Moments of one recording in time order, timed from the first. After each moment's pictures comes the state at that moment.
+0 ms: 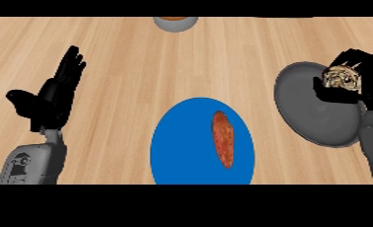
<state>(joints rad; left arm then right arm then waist) -0.22 0.19 0.11 -1.48 0.01 0.03 0.07 -0.32 -0.41 -0.17 -1.35 0.75 -0.19 0.07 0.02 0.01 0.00</state>
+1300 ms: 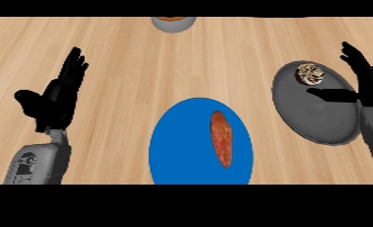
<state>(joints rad) -0.22 0.17 0.11 -1.47 -0.01 0.05 0.06 -0.63 -0.46 -0.48 -0.44 0.40 -0.06 -0.58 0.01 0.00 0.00</state>
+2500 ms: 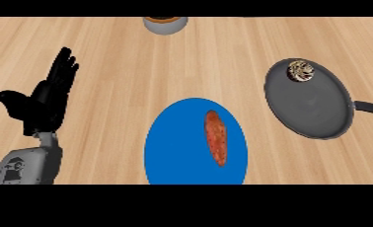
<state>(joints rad) -0.20 0.19 0.13 -1.52 0.00 0.05 0.11 0.20 -0.56 -0.71 -1.25 -0.13 0.62 -0.48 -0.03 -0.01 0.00</state>
